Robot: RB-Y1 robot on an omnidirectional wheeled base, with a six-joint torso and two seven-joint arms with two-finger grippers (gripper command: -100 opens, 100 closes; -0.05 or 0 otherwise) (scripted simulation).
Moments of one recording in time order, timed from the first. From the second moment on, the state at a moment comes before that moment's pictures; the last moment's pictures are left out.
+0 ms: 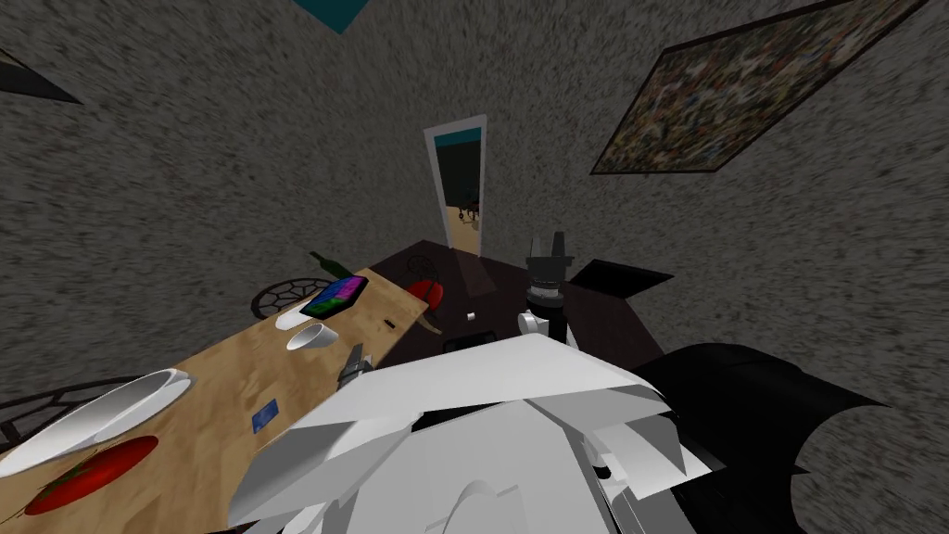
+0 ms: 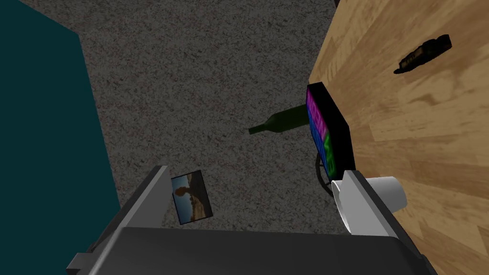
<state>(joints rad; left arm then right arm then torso) 0.99 0.21 0.00 -1.87 0.43 -0.55 -0.40 0.55 0.05 0.06 -2.38 0.06 -0.61 -0.12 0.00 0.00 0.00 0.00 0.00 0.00</state>
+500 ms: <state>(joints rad) 1.06 0.21 0.00 -1.80 0.51 -0.52 -0.48 0.55 0.05 0.06 -2.38 0.06 -0.61 -0.12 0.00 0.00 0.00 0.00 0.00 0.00</state>
